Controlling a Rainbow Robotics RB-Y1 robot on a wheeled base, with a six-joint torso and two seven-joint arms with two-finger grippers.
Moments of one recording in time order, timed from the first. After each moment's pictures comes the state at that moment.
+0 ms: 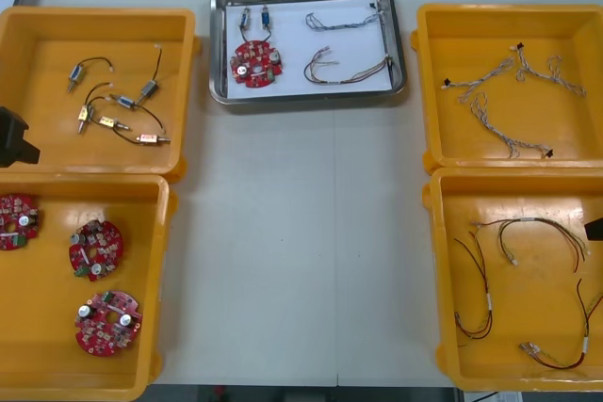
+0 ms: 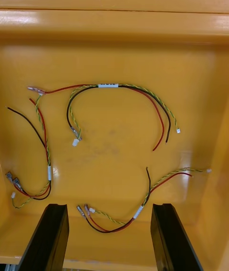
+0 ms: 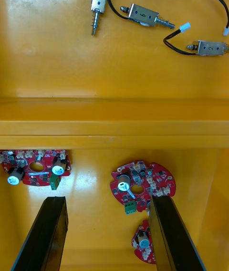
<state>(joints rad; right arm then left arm) -0.02 -0.87 -0.35 -2.23 -1.00 1.84 1.28 -0.34 0.90 0.22 -1.96 0.90 1.84 -1.26</state>
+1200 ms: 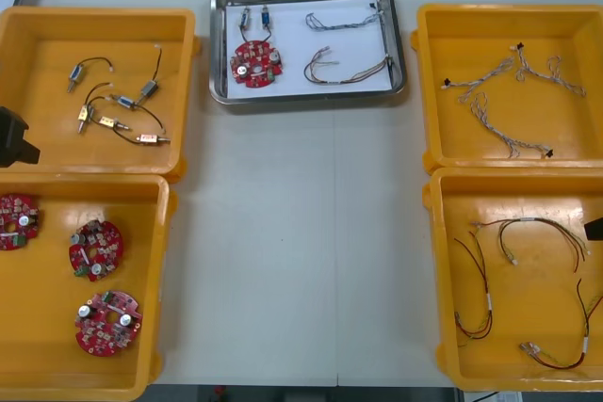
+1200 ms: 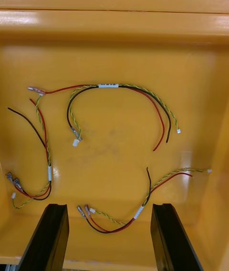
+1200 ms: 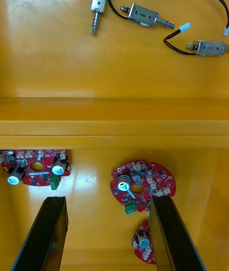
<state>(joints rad) -0.02 -0.86 -0.35 -2.23 -1.00 1.83 1.28 -0.34 0.90 0.22 -1.96 0.90 1.84 -1.26</state>
